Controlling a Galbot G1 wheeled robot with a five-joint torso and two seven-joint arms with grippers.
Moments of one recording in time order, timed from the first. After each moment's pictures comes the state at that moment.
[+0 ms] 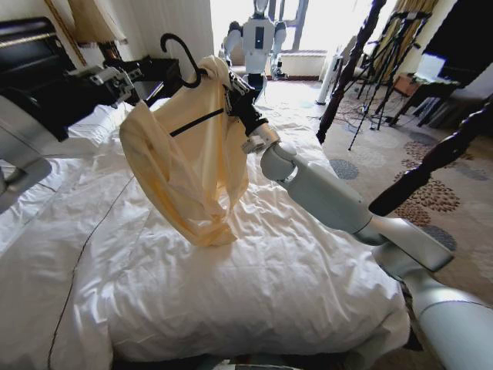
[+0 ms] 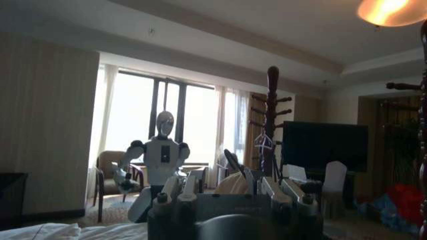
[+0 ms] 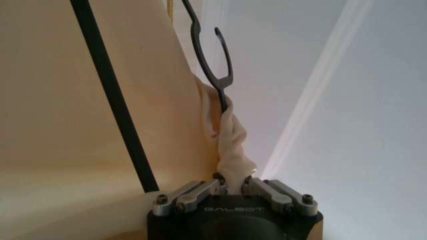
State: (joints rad) left arm 1.03 -0.20 -1.16 -2.25 -1.73 0.32 -0.18; right arm 0.16 1.19 -0.50 1.49 -0.24 0.03 0.40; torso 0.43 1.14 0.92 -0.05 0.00
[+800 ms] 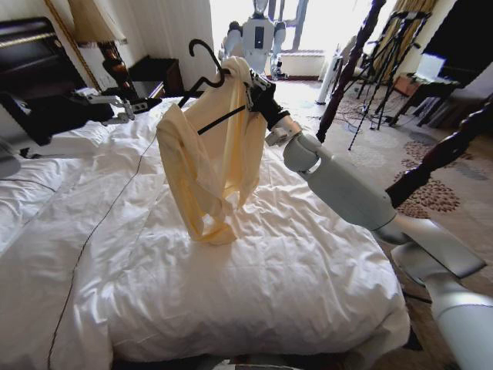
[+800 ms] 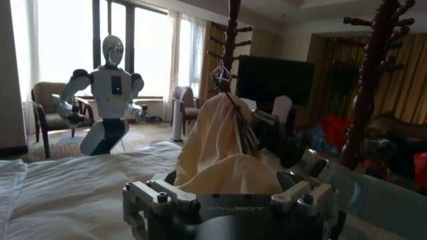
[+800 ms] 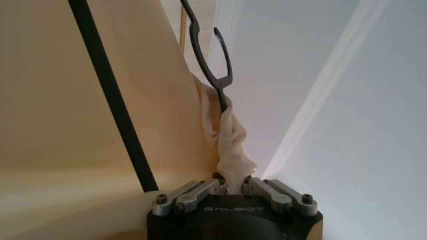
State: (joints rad) left arm 1.07 -0.20 -1.19 -2.16 -1.71 0.63 0.13; right arm 0.18 1.08 -0.44 1.46 -0.22 0.11 0.29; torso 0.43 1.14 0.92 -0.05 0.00
